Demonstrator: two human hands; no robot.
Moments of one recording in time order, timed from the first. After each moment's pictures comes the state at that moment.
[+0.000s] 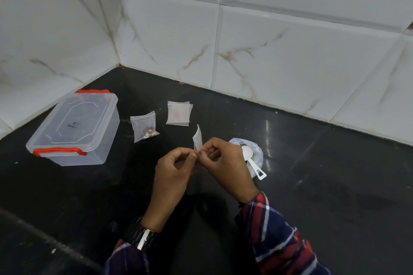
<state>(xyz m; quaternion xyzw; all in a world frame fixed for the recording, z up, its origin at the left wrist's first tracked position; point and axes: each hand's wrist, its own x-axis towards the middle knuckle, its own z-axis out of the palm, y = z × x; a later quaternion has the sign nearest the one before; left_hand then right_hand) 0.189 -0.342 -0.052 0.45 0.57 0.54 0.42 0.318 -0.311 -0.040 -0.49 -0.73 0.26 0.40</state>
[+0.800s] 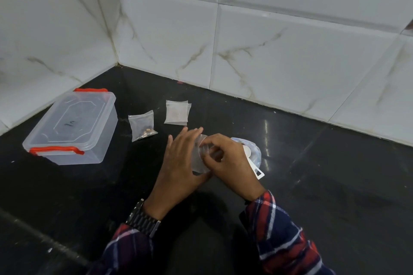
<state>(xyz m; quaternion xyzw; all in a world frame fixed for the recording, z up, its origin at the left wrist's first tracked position) 0.186 -0.321 -0.071 0.75 0.53 0.38 0.12 0.330 -0.305 -0.042 -0.43 -0.76 0.22 0.43</state>
